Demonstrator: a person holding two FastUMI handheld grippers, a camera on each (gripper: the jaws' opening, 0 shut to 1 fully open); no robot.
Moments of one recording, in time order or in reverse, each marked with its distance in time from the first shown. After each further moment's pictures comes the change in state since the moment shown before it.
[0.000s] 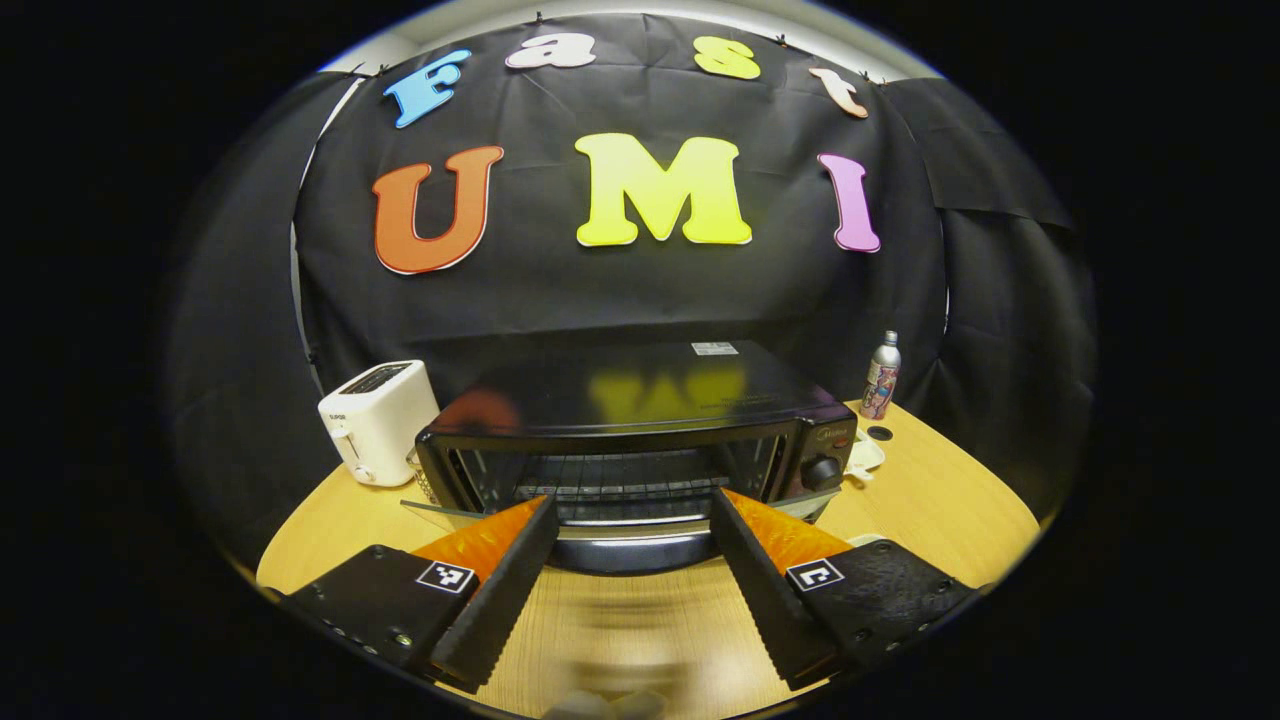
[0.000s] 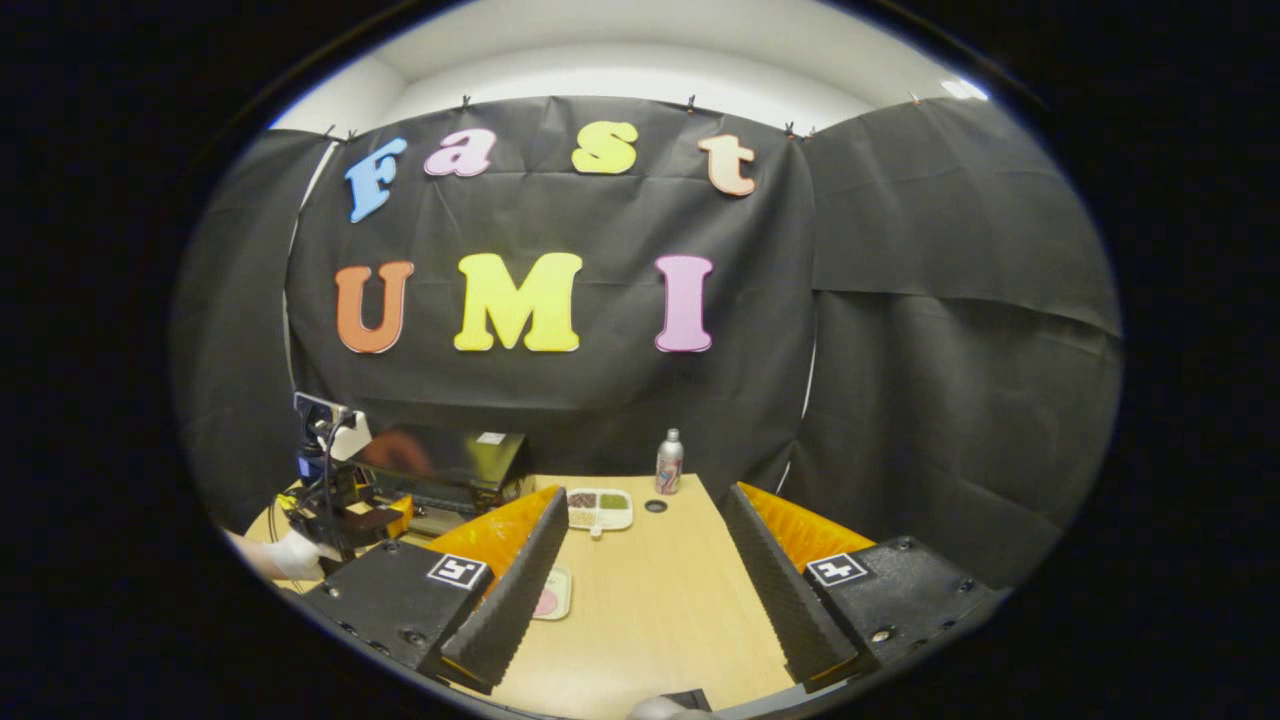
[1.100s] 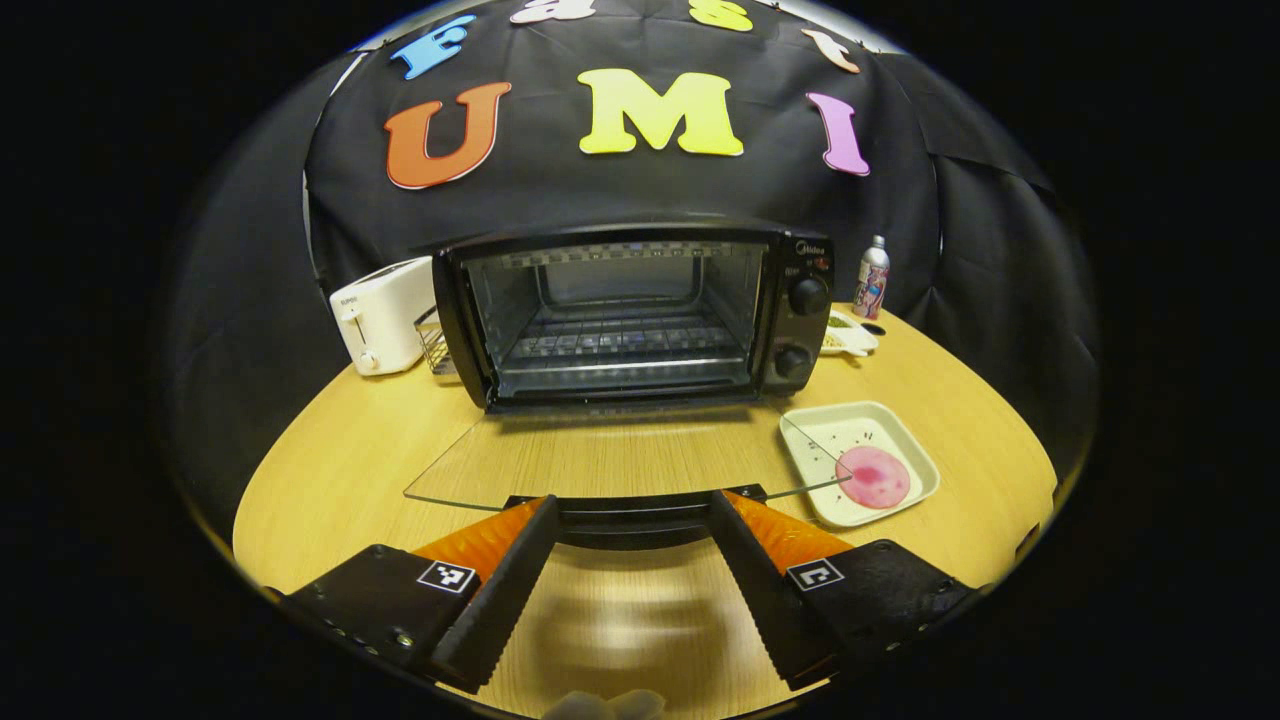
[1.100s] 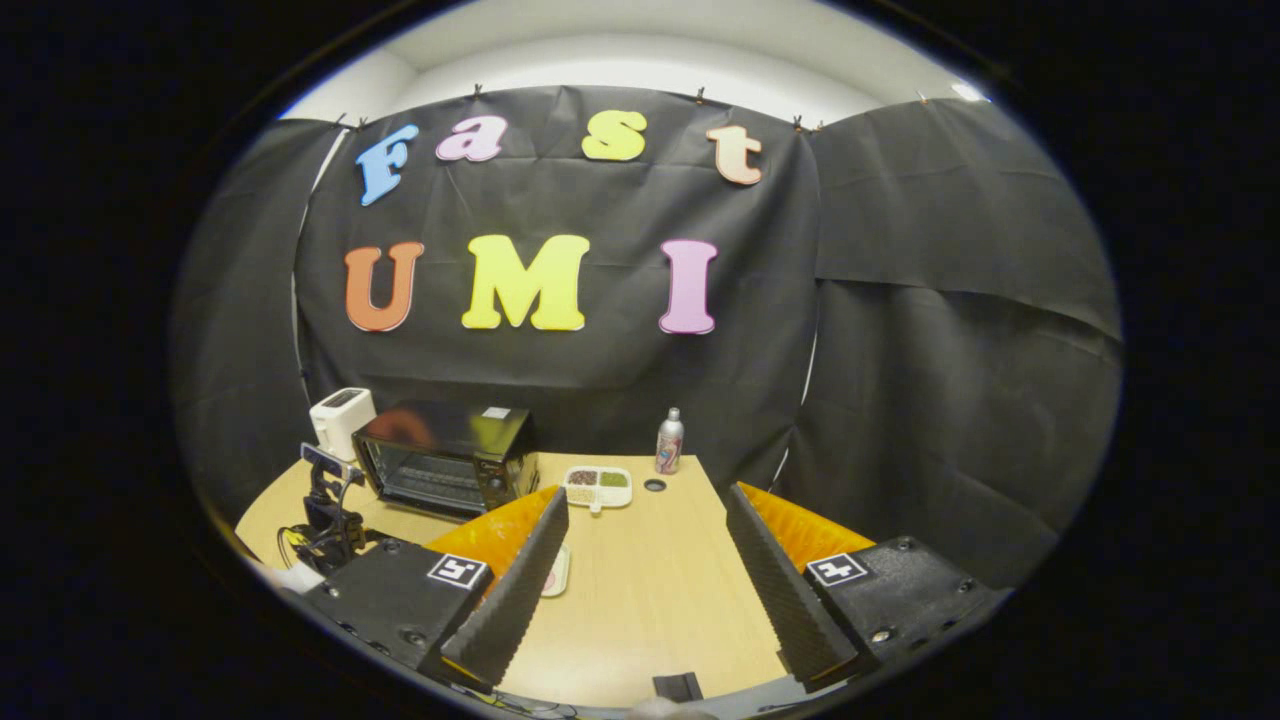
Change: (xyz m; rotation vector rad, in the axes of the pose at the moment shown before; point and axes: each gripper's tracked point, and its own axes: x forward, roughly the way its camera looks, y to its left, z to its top) left arm -0.046 -0.004 -0.133 0.001 0.226 -0.006; right arm -0.019 -0.007 -0.024 -0.024 0.045 -0.002
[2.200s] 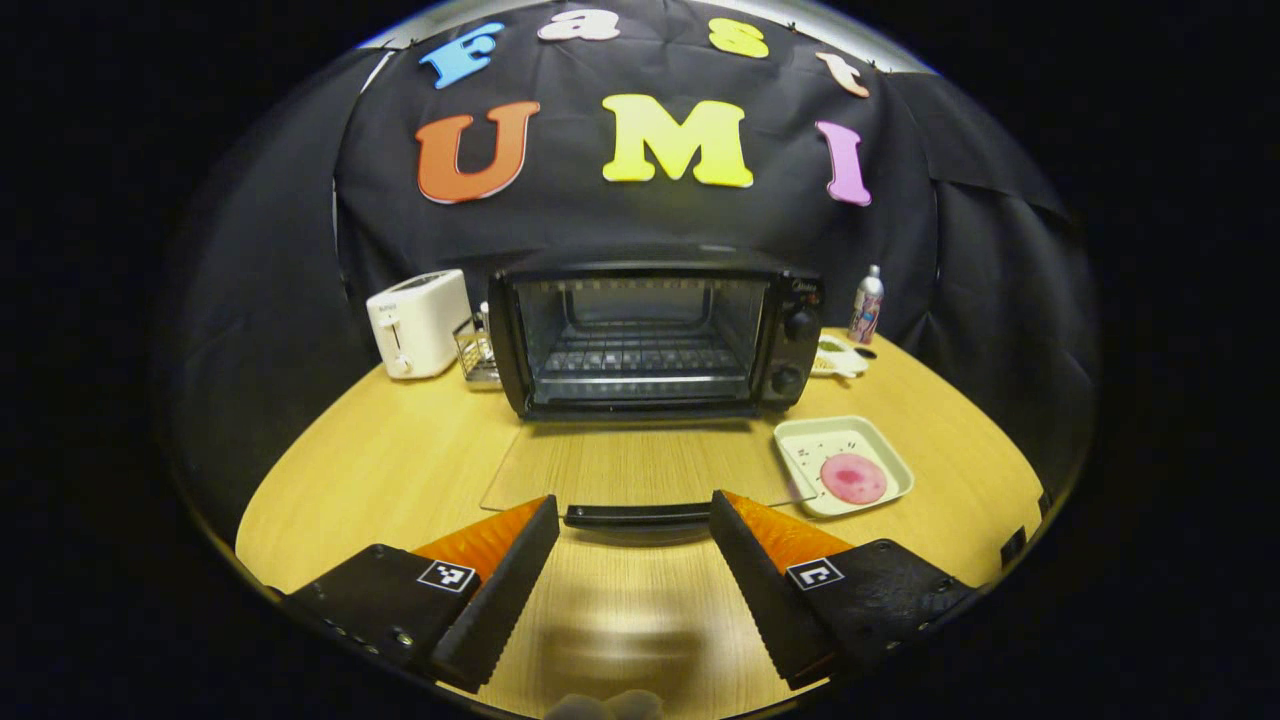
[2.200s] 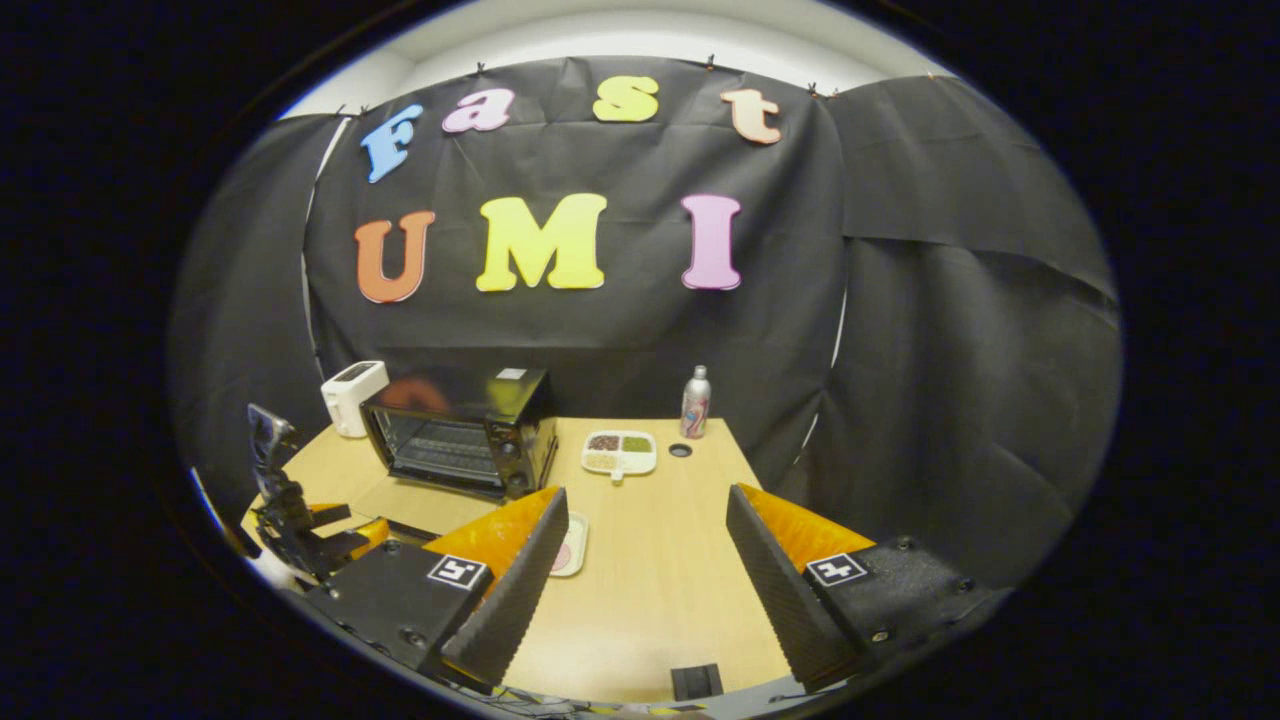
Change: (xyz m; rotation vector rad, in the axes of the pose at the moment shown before) left arm -0.082 0.021 0.032 -0.024 -0.138 0.009; right arm 0.052 0.024 -0.057 0.017 0.118 0.102
